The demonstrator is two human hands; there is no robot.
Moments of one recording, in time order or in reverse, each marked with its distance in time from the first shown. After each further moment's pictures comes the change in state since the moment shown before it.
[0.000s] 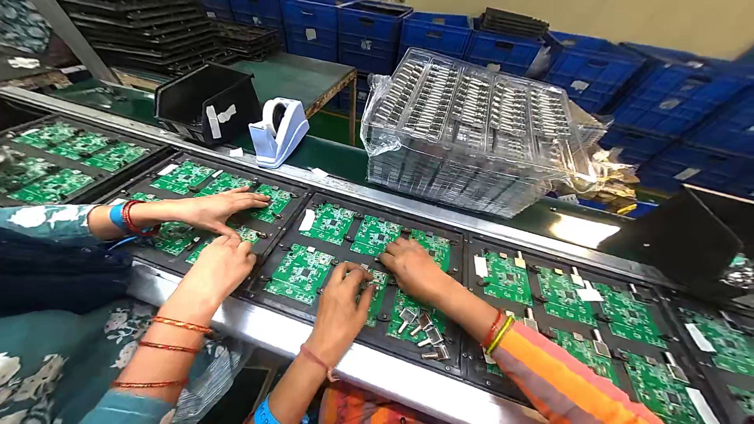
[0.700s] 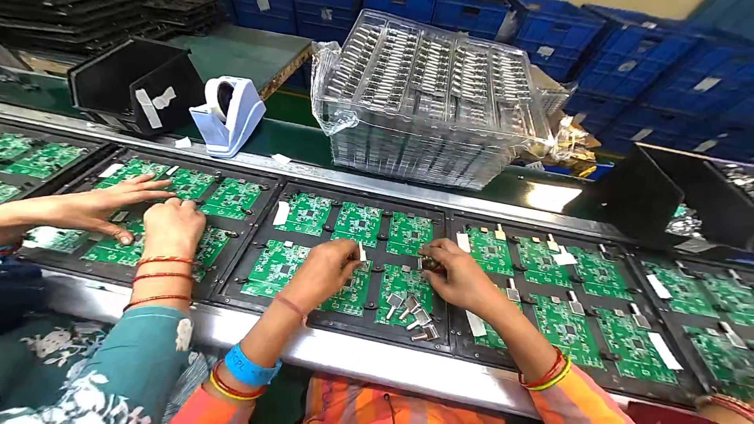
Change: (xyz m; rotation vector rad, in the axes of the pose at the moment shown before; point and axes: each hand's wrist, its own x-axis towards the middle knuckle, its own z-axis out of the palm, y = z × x) left_hand 0.057 -0.006 -0.003 0.048 -0.467 0.209; right_hand -0.123 0.019 -0.016 0.318 0.242 0.403
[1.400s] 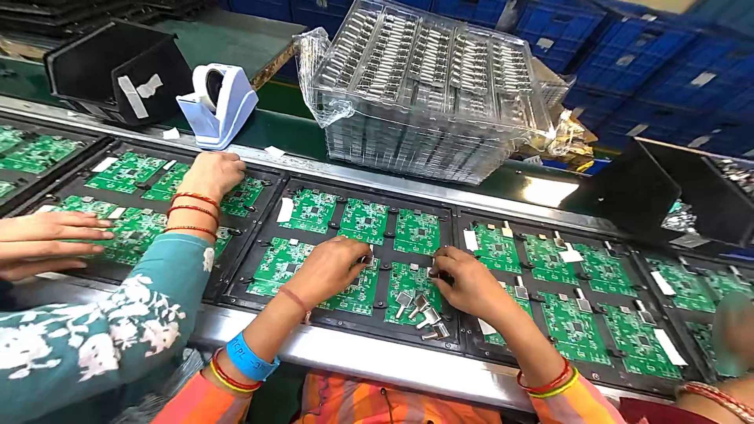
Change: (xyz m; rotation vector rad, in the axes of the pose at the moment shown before) left_hand 0.010 0.000 0.012 0.125 -0.072 0.165; right_hand -0.022 0.012 -0.006 -0.144 -0.052 -0.033
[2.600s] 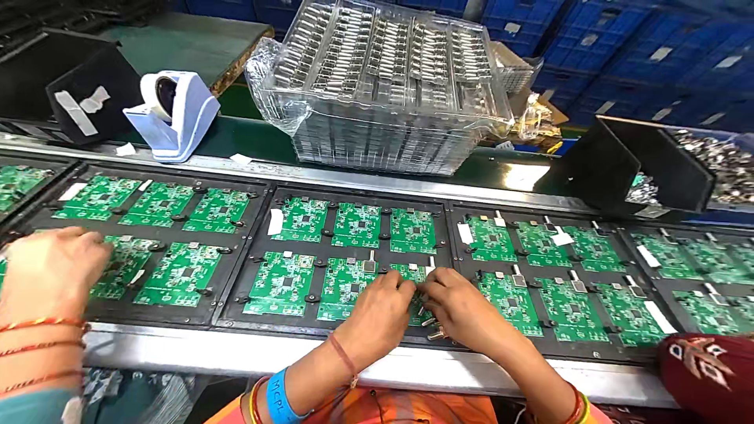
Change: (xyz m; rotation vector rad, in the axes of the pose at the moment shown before) left_hand 0.013 0.110 0.044 -0.142 -0.174 -0.068; right_hand -0.048 -0.024 -0.001 -0.031 -0.024 0.046
